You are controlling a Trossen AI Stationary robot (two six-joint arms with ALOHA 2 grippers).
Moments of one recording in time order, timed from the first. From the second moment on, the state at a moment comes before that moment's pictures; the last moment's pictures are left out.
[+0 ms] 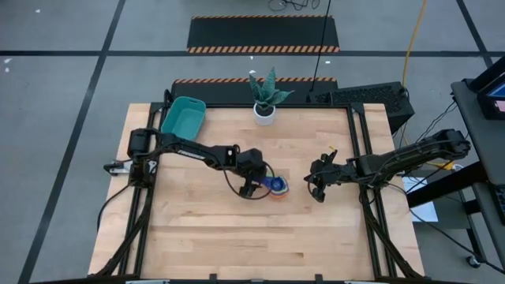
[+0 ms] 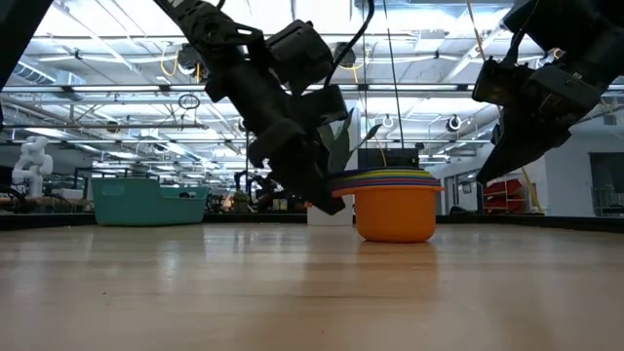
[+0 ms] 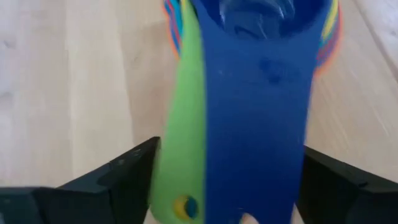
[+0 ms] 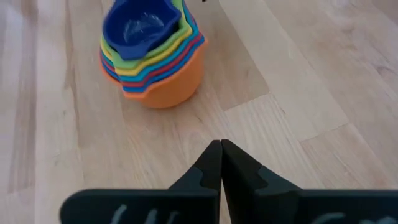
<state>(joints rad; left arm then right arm) 0.05 1.94 1.17 -0.13 0.13 0.28 0.18 0.97 0.36 -0.22 0.23 0.48</state>
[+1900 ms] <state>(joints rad) 0.04 1.88 1.17 -0.28 0.10 0.08 0.18 0.97 0.36 -0.22 0.23 0.46</state>
